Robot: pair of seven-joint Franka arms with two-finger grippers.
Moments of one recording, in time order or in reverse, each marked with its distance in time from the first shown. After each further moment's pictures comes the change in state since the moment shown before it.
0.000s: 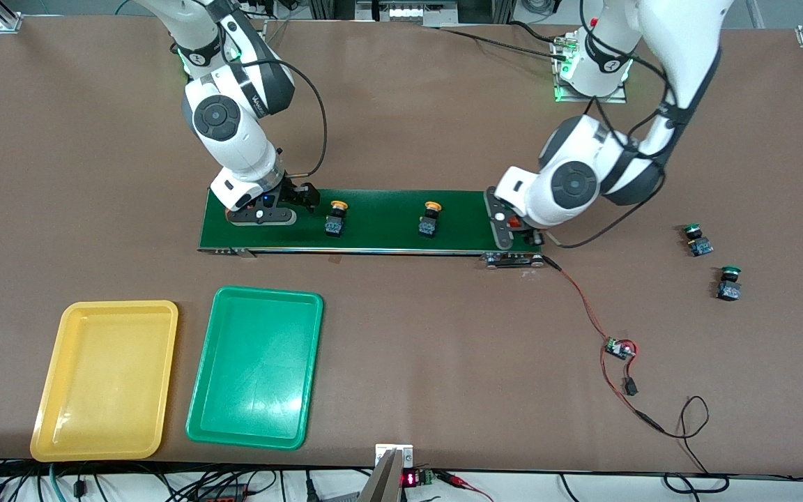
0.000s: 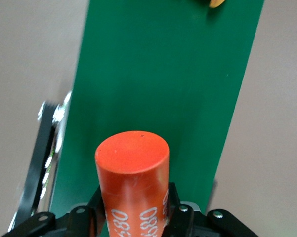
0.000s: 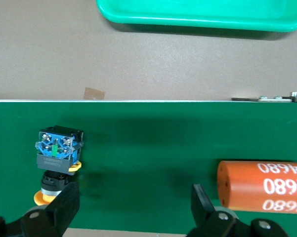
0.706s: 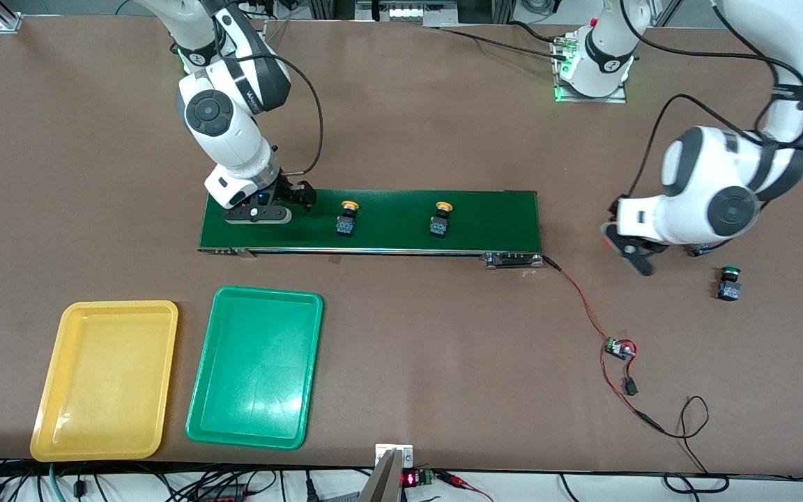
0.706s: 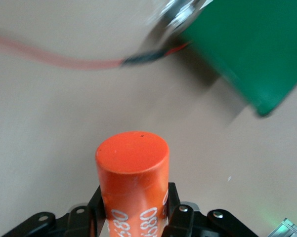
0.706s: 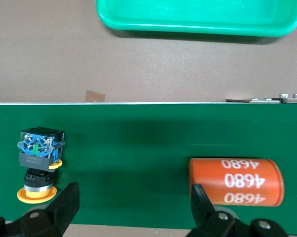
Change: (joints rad) left arm 0.169 -0.131 0.163 -0.009 -0.002 -0.195 -0.095; right arm -0.004 -0.024 0.000 0.000 0.005 -0.017 -0.002
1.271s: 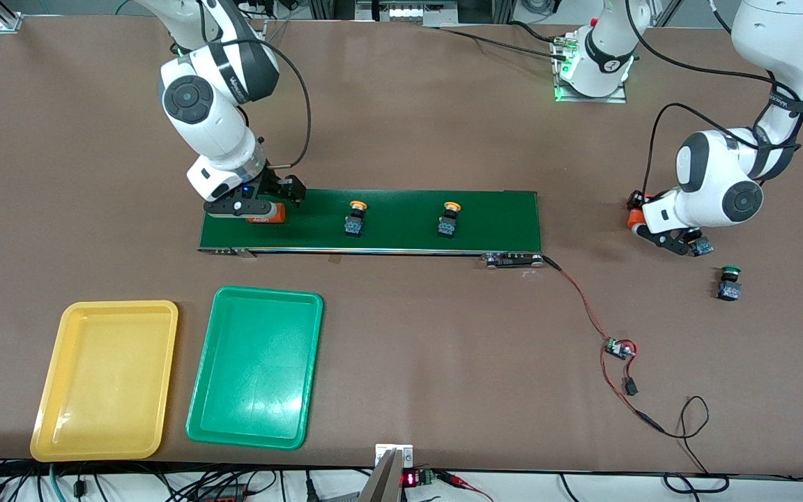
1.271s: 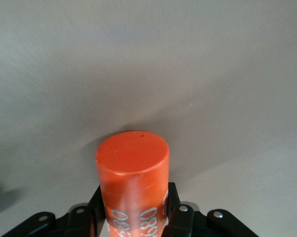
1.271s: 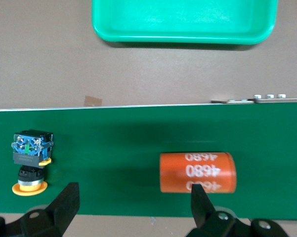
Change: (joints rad) left arm 0.024 0.043 0.280 -0.291 0.003 0.286 -0.212; right arm -0.026 -0.052 0.000 -0.001 0.030 -0.038 -0.017
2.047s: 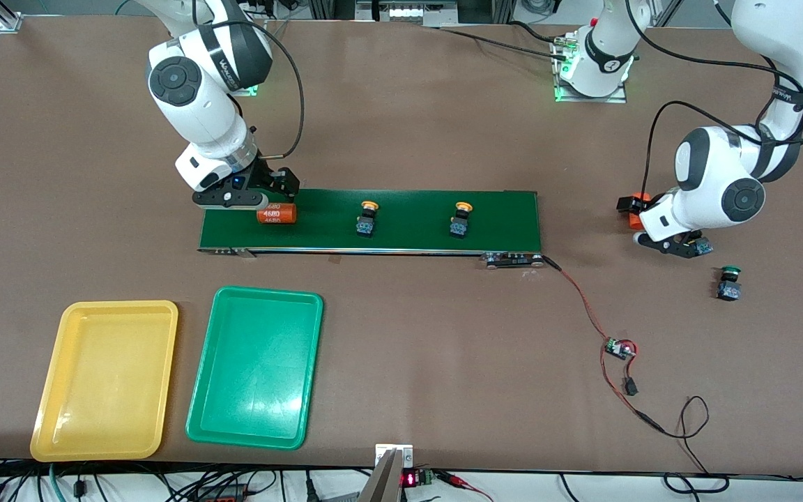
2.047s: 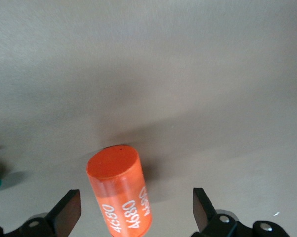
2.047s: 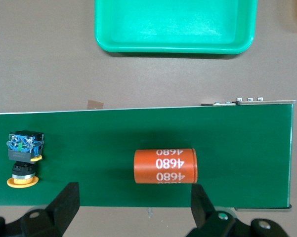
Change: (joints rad) left arm -0.001 -0.035 -0.034 0.005 0.000 -0.022 -0.176; right arm -0.013 -0.081 0.000 0.000 0.001 -0.059 0.000
